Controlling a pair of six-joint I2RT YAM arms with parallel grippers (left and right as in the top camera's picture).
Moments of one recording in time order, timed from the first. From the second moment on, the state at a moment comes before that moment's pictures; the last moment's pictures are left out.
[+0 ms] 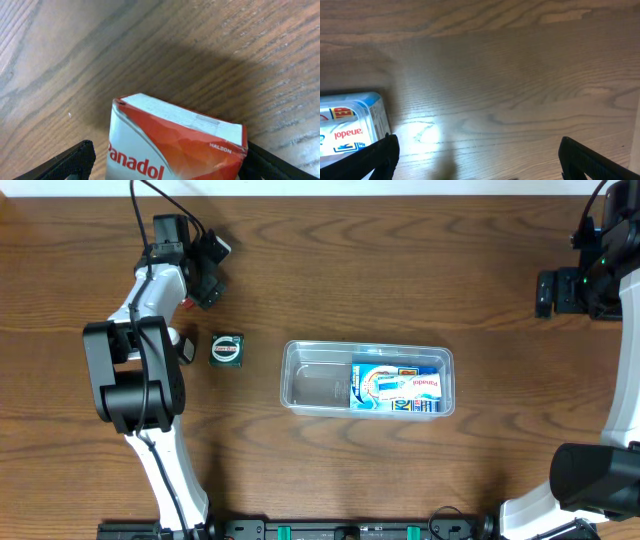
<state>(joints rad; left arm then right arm) 0.09 2.23 1.62 -0.43 -0.04 0.80 -0.19 1.76 1.98 -1.56 0.16 -0.05</state>
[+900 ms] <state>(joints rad) 0.11 2.24 1.63 -0.47 -0.04 0.42 -0.19 1.76 1.98 -1.56 0.16 -0.05</state>
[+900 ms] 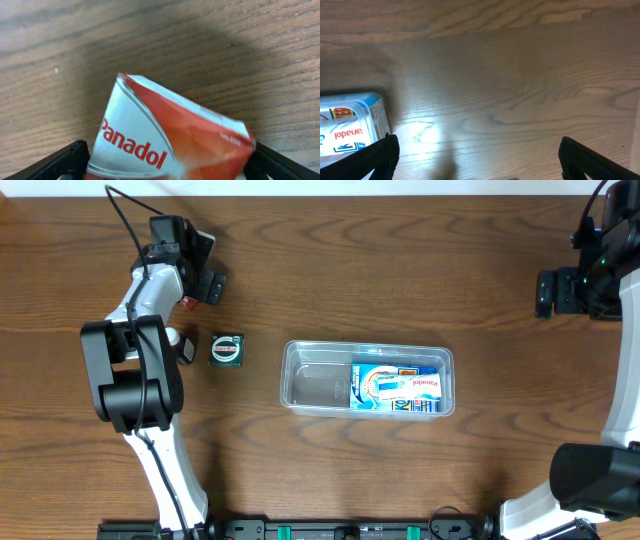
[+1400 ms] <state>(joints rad) 0.11 2.24 1.65 -0.63 -0.02 0.31 -0.19 1.76 1.98 -1.56 0.16 -0.05</state>
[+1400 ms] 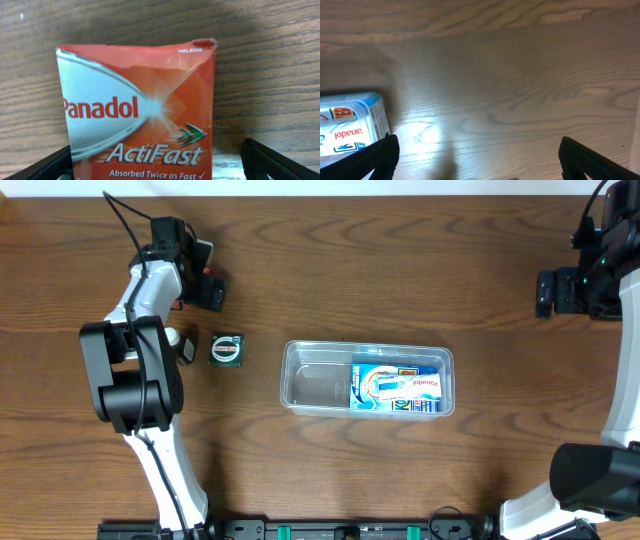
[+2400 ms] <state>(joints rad) 0.11 2.24 1.65 -0.54 -0.03 0.27 -0.19 1.76 1.98 -1.56 0.16 -0.05</state>
